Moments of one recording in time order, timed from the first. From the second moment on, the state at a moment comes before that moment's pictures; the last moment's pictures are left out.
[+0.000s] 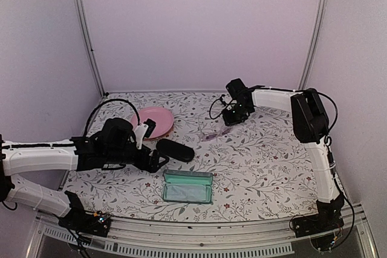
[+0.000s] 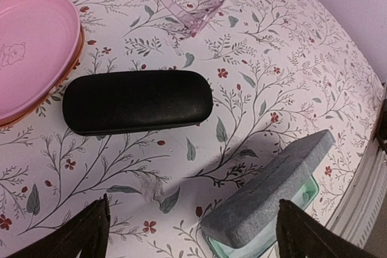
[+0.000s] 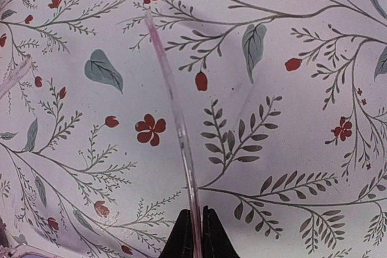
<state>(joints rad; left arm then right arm) -0.82 1.17 0.61 -0.11 0.02 -0.34 0.51 2.38 1.92 -0.62 -0.05 0.11</state>
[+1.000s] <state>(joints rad) -0.83 1.13 0.70 -0.13 -0.05 -0.39 0.57 1.83 1.53 -0.53 -0.06 0.15</state>
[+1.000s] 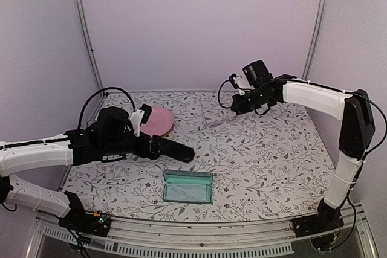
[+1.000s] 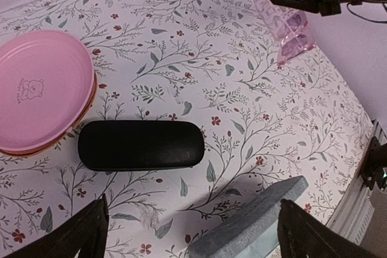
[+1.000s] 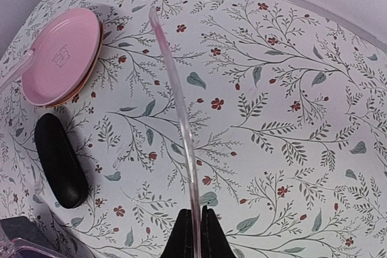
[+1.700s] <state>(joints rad) -1.01 1.13 0.73 -0.06 -0.20 -0.44 0.69 1.67 1.39 -0.50 -0.12 0.17</state>
